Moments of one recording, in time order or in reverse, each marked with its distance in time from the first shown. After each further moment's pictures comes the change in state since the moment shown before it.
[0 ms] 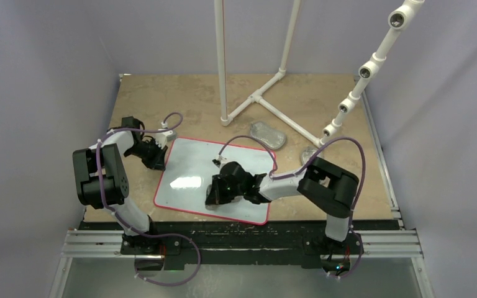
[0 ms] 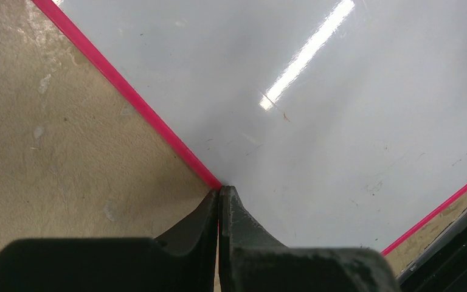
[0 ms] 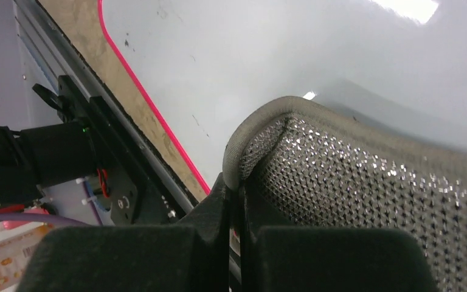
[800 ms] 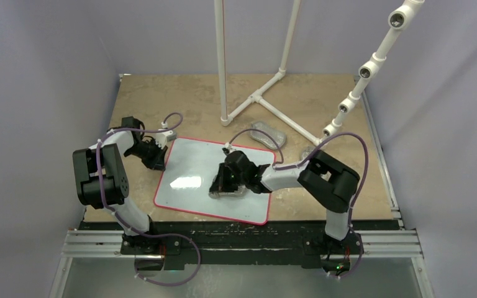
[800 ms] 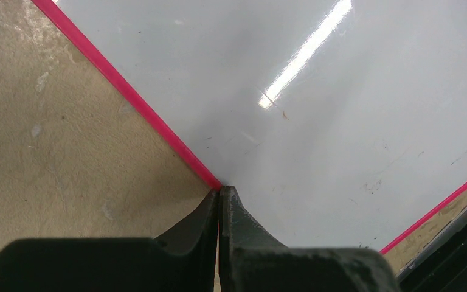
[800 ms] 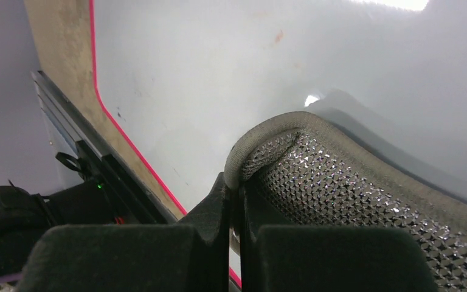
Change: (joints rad) left arm 0.000 0.000 0.001 -0.005 -0.003 0.000; right arm -0.112 -0.018 -0.008 -0.052 0.034 0.107
